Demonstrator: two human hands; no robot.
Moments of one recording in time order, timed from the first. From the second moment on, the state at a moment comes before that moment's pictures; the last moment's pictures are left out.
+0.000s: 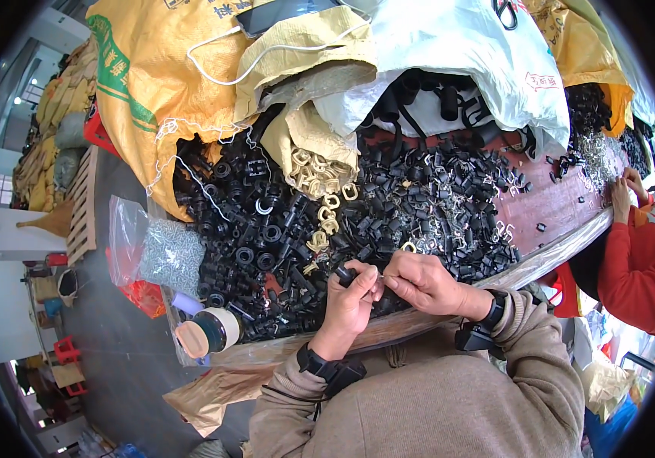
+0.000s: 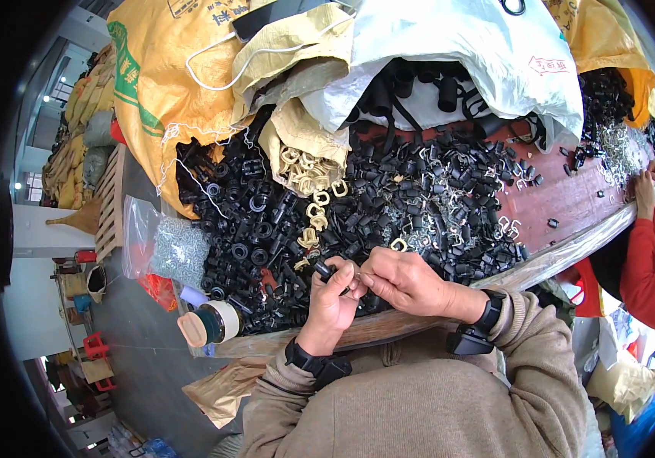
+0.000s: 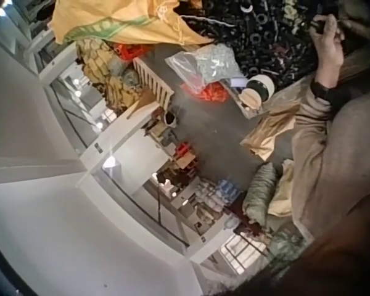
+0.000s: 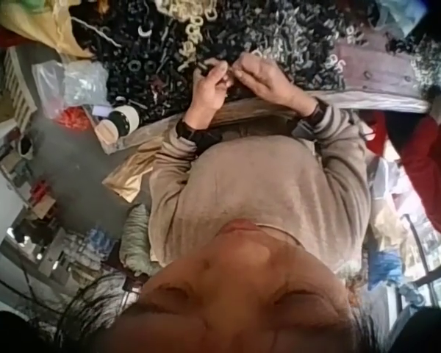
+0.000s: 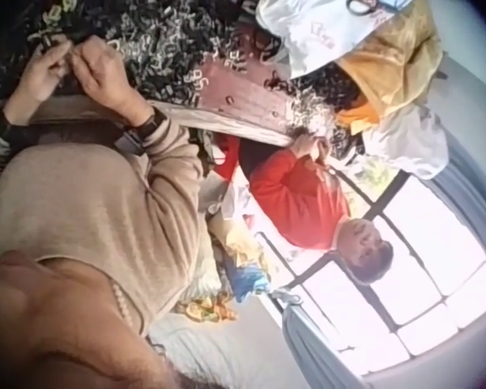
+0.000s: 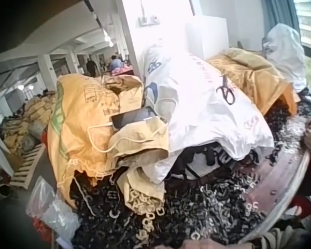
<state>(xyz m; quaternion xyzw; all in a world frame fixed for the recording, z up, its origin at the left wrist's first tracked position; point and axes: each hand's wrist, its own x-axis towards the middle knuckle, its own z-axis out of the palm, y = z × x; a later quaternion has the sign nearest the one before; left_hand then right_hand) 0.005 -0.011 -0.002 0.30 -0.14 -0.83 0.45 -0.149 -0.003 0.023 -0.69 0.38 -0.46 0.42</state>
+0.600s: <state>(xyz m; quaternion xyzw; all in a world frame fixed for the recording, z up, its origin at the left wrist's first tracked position) 0.006 -0.005 0.010 0.38 -0.32 -0.69 0.53 -0.147 -0.002 0.029 -0.70 0.41 -0.43 0.40</state>
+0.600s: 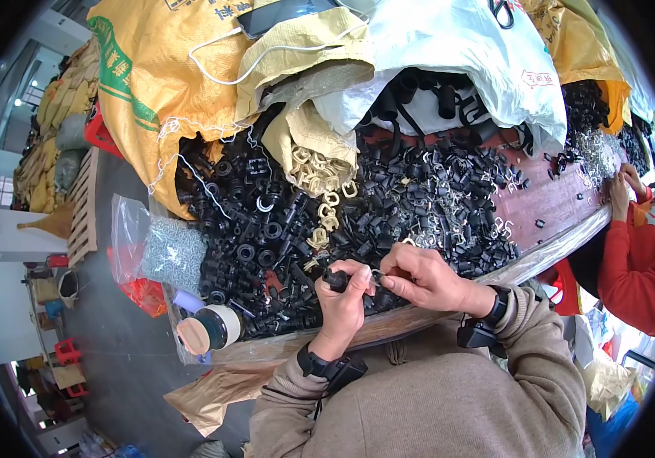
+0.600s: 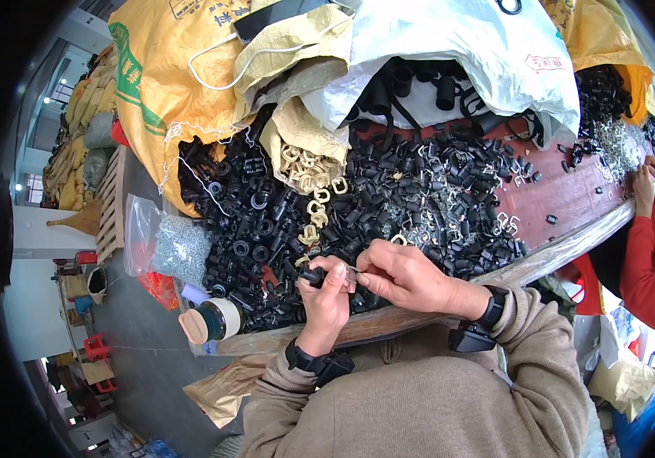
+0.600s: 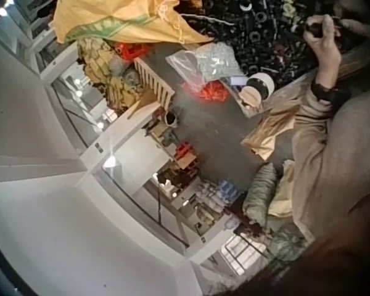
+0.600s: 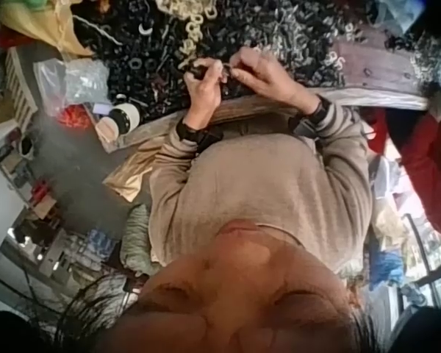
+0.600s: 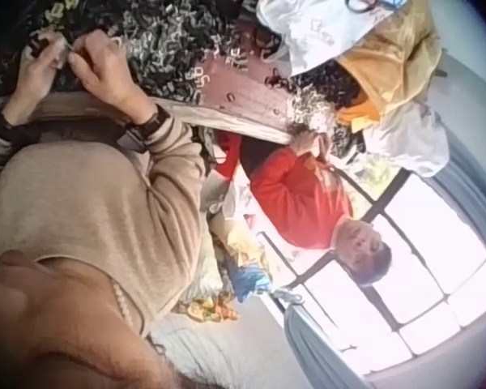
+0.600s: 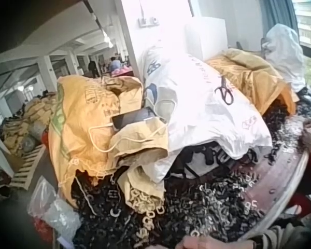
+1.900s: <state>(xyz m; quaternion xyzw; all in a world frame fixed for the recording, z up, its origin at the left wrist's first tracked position) 0.004 0.013 0.004 0.36 -0.40 -0.71 0.45 -0.147 0.013 0.016 -0.56 0.34 -0.49 0.57</state>
